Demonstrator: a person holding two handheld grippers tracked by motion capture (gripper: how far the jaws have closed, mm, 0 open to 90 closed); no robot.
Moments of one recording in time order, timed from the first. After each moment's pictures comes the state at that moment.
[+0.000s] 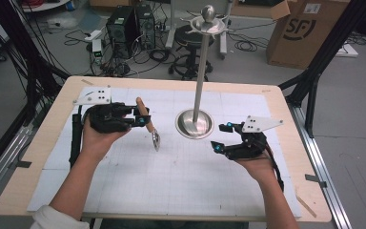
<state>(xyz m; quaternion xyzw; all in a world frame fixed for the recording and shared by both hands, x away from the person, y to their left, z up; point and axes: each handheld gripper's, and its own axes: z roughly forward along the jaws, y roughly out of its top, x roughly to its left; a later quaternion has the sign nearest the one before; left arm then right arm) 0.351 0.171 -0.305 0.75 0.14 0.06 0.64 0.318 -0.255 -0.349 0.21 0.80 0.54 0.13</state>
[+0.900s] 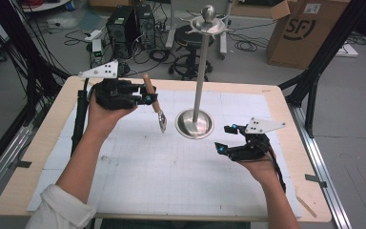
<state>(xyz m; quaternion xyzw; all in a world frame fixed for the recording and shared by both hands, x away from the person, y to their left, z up) 0.394 0.149 -0.254 0.75 0.12 0.06 0.65 0.318 -0.265 -0.360 0.24 0.80 0.53 0.14</state>
